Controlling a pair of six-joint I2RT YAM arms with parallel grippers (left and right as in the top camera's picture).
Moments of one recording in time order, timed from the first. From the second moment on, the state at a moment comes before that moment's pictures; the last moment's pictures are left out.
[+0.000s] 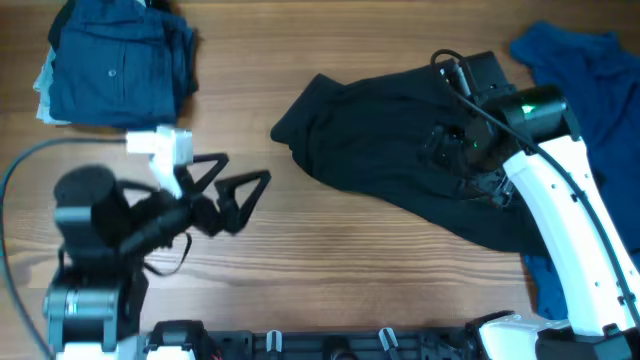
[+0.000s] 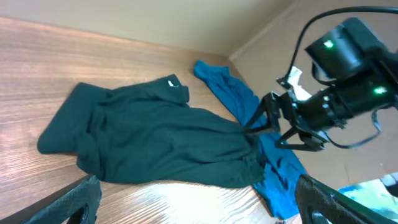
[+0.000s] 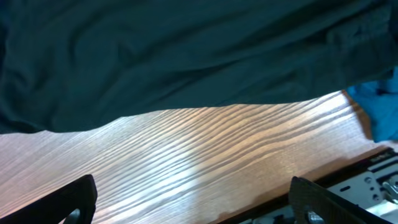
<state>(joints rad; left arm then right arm) -0.01 0.79 0.96 -0.62 0.80 -0.32 0.29 1.50 1.55 -1.52 0.08 0.82</state>
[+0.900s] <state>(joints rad) -0.33 1.77 0.97 -0.19 0.39 -0.30 0.29 1.50 1.55 -1.50 0.13 0.81</state>
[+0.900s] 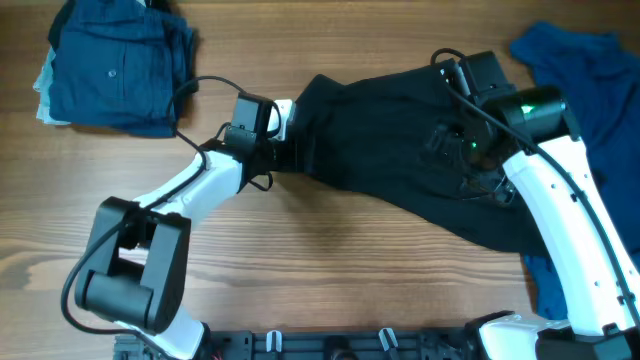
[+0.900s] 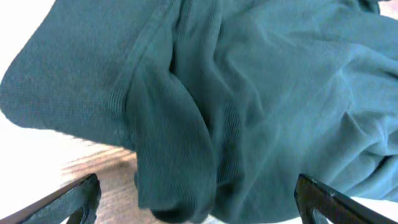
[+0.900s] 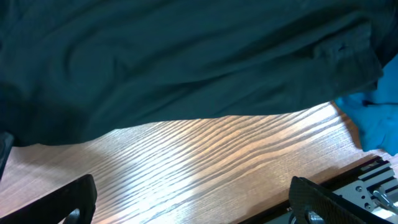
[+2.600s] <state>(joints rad) -0.07 1.16 0.97 -0.74 0.05 -0.42 0.29 1.49 1.31 -1.46 -0.05 0.84</state>
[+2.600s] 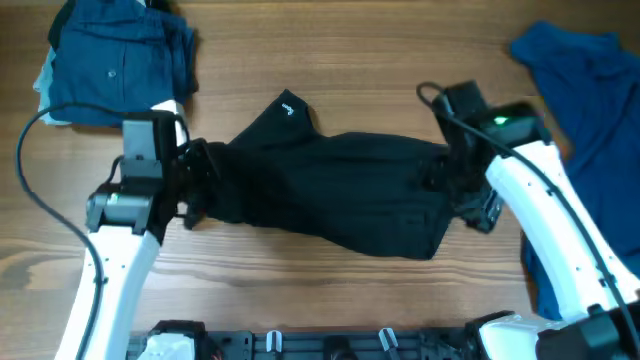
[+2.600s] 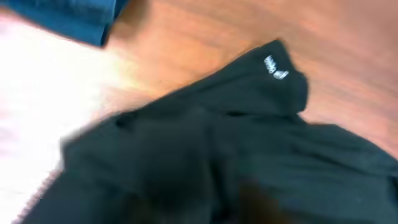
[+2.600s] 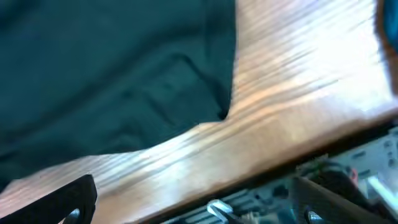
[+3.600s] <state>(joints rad) -0.07 1.19 0.97 -1.06 0.11 -0.50 0.29 1.49 0.87 -0.80 -0.26 0.46</state>
